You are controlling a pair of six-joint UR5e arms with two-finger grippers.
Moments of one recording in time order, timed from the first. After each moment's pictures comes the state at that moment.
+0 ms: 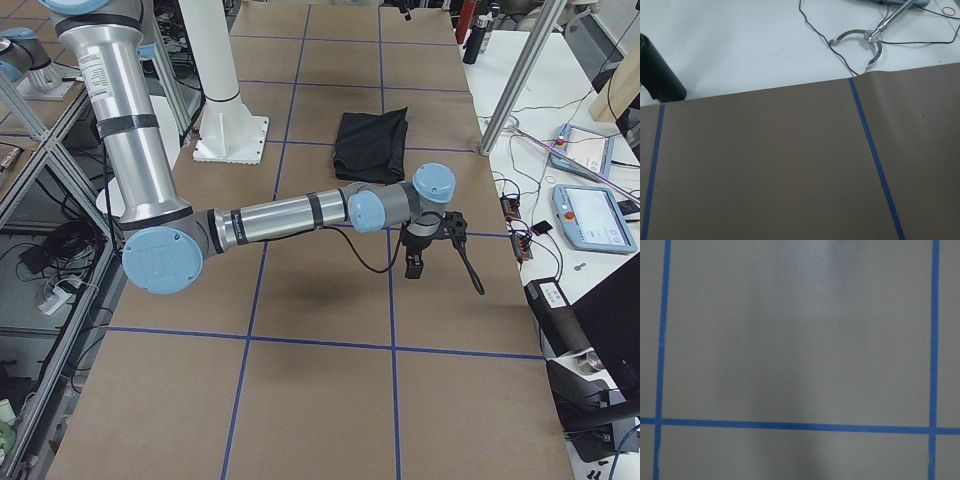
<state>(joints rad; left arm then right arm) -1.25 -1.84 -1.60 -2.19 -2.06 -0.54 1.38 -1.34 1.55 -1.52 2.35 0.32</state>
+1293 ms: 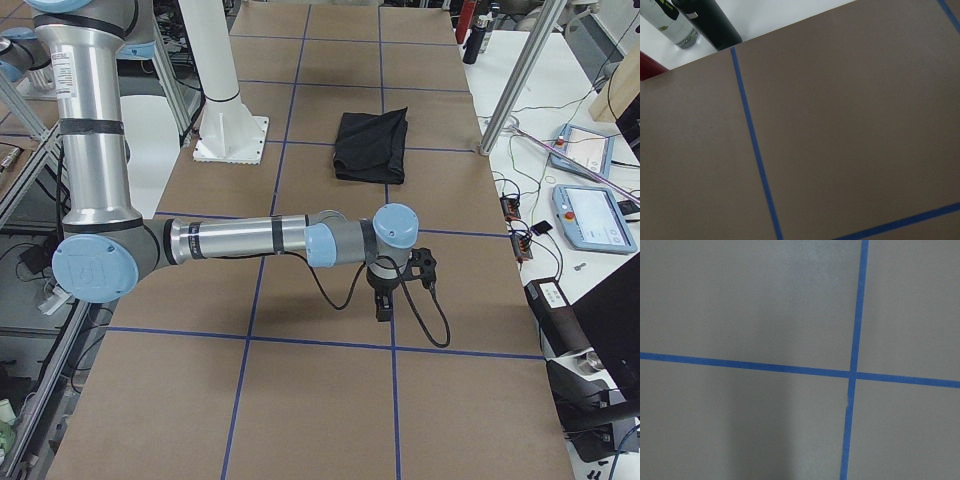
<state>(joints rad) -1.47 -1.72 -1.59 -1.71 -2.12 0.17 1.47 -1.53 1.63 -1.52 2.35 0.09</state>
